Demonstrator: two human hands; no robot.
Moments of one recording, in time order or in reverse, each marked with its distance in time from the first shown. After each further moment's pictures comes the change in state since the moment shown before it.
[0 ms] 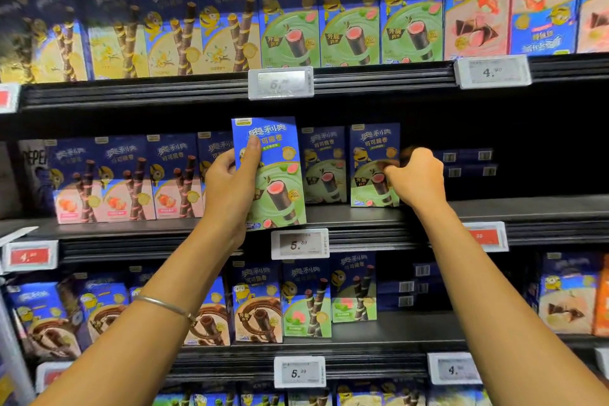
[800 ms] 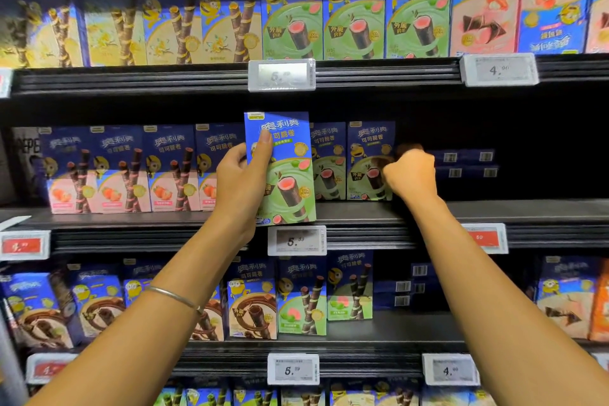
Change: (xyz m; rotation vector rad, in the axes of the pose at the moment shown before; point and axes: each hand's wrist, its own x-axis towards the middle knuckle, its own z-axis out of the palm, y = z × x) left_hand -0.005 -0.003 0.014 -0.008 -0.028 -0.023; right_hand 0.007 -0.011 0.011 -0.075 0.001 0.078
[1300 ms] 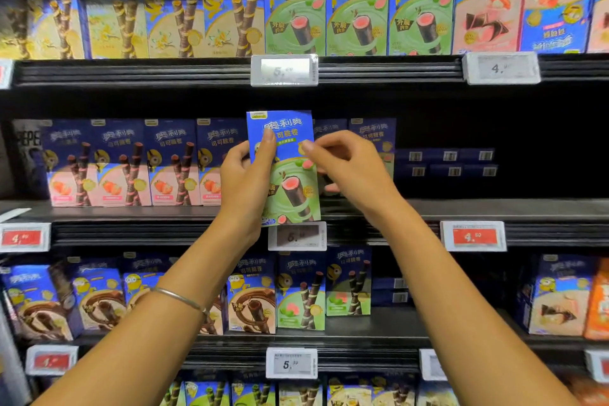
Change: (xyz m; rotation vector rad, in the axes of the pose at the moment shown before) left_hand -0.014 0.001 0.006 -0.059 0.061 0.013; right_hand -0.095 -0.053 -0.013 0.555 -0.456 -0.377
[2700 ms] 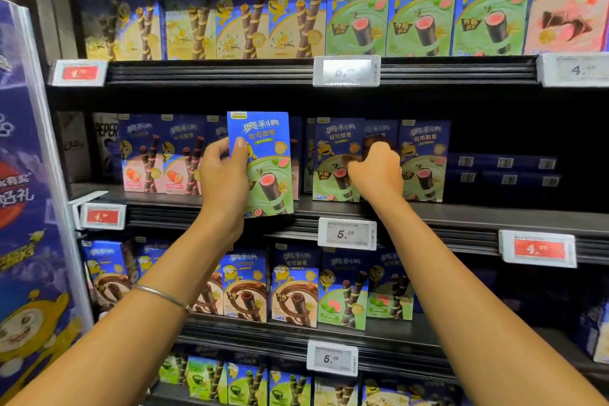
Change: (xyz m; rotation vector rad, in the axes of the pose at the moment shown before) left_hand 0.024 0.012 -0.089 0.134 0.231 0.101; right_hand 0.059 0.036 0.058 -0.490 0.245 0.149
